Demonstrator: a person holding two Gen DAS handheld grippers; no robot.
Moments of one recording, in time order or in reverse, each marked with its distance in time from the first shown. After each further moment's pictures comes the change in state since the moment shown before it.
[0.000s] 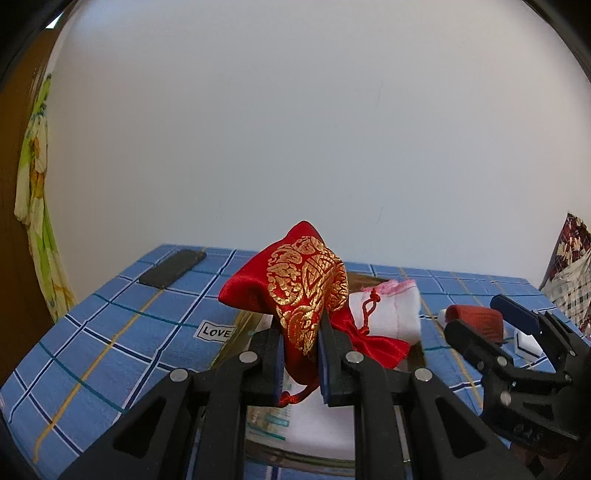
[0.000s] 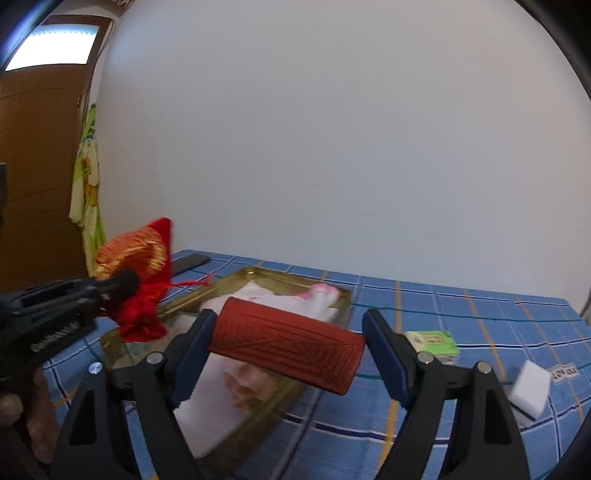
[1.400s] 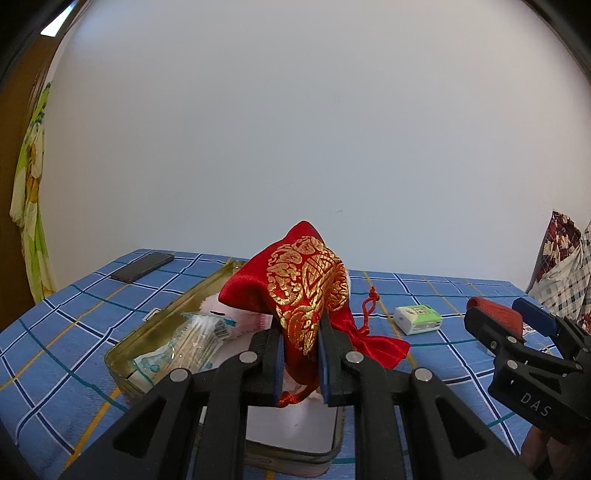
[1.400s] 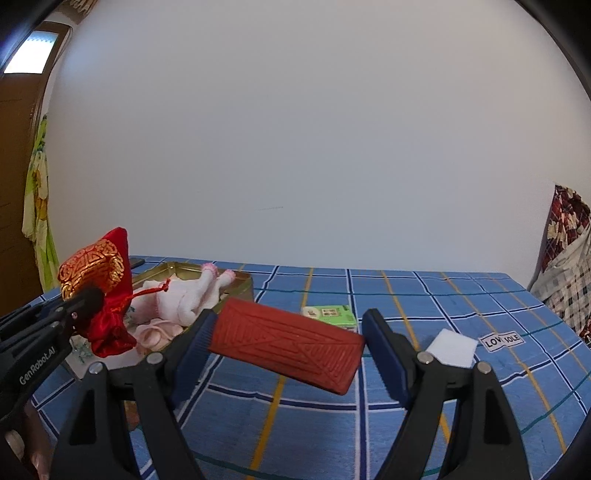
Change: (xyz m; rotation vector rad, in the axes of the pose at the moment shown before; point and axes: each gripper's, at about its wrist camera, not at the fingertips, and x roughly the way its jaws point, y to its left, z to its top) left arm 0.015 -0.030 -0.047 0.008 -0.103 -0.035; right arm -0.038 -0.071 -0.030 0.071 -0.026 -0.222
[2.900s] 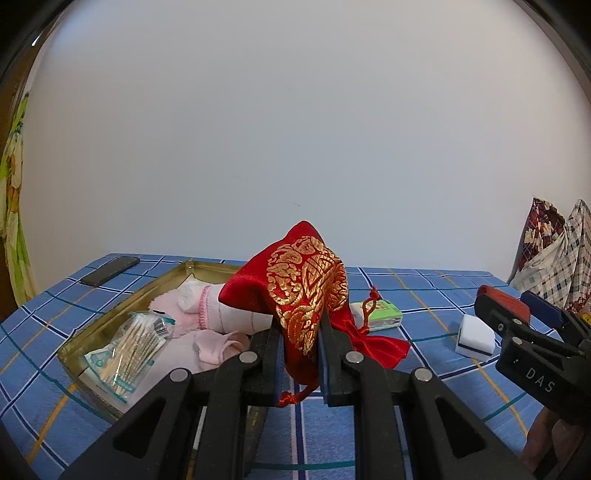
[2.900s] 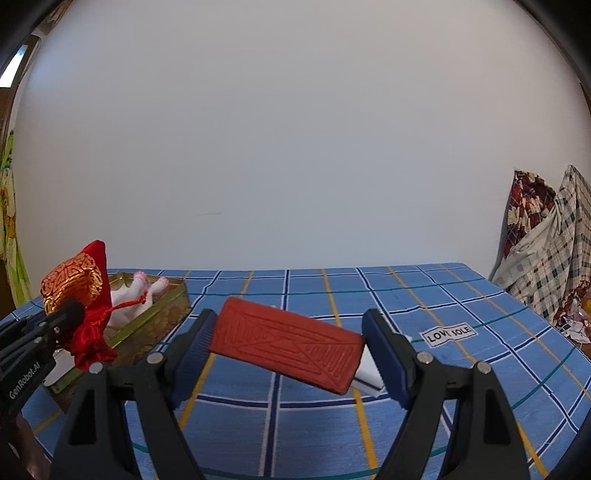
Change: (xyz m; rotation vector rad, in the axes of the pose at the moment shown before) left arm 0.048 -0.006 -0.010 0.038 0.012 -0.068; right arm -0.008 -0.063 0.005 0.060 -0.009 -0.121
